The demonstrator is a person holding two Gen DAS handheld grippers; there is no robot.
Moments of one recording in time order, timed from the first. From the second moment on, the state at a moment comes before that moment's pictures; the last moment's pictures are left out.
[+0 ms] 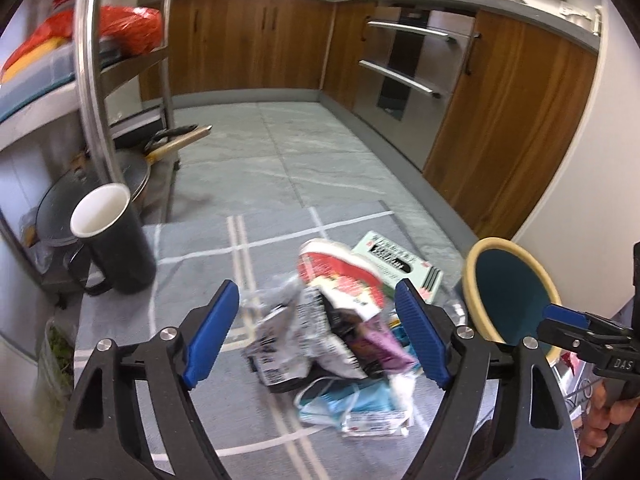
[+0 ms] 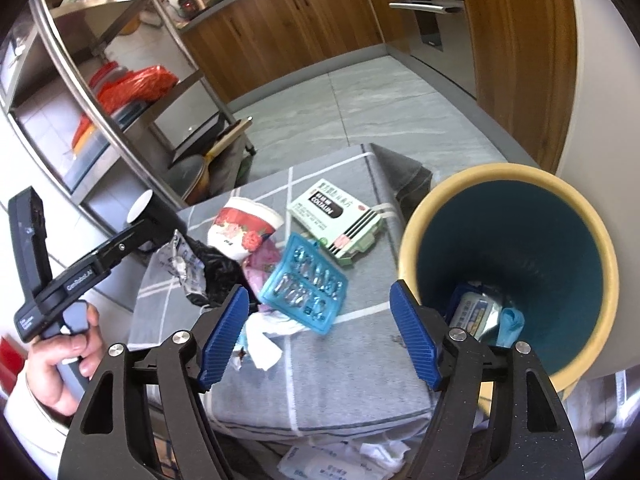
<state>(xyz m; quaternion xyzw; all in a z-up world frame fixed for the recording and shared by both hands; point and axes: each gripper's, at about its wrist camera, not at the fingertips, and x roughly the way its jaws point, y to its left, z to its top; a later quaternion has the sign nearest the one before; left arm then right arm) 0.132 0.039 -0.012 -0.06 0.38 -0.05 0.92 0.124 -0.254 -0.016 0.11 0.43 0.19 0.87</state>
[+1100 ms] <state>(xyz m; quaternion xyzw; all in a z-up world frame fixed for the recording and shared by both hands) 0.142 0.053 -0.067 -0.10 0.48 -0.06 0.87 0.130 -0.217 -0.033 0.08 0.46 0.20 0.86</state>
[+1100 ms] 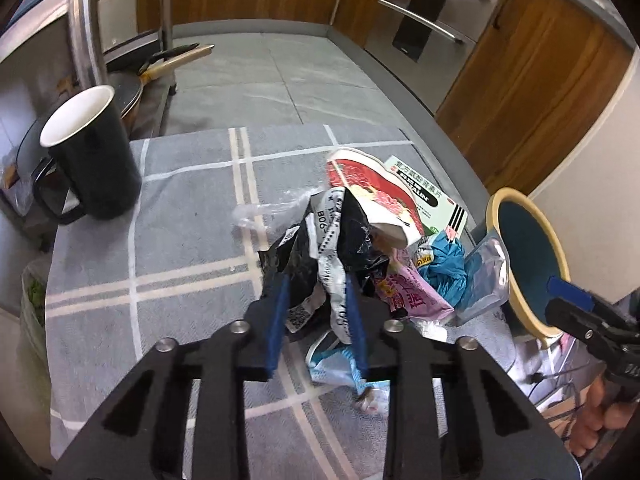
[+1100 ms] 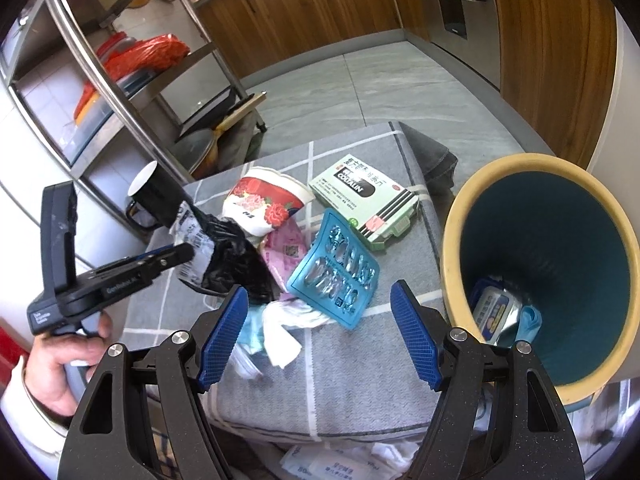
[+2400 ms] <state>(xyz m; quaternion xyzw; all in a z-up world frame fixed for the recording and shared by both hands) 0.126 0.076 -0.004 -0.15 0.40 -0.05 0.90 0.163 -0.222 -0.070 0.08 0.48 0.15 0.86</state>
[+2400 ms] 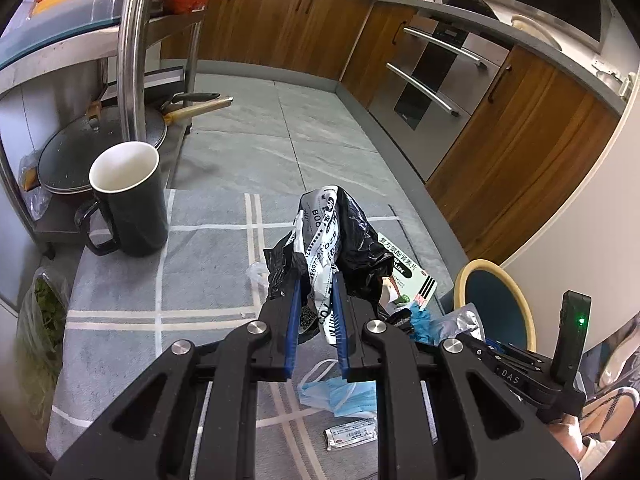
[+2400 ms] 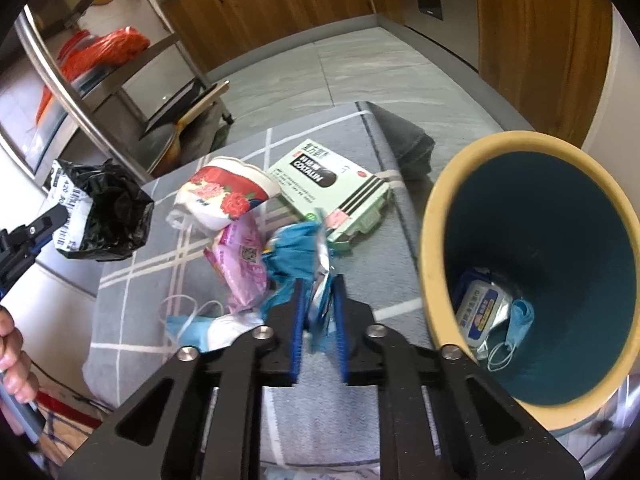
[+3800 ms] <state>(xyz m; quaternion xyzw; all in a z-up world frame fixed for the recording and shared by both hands) 0.139 -0.121 0.005 -0.11 0.40 -0.23 0.88 0.105 -0.390 -0.025 0.21 0.40 0.06 0.89</state>
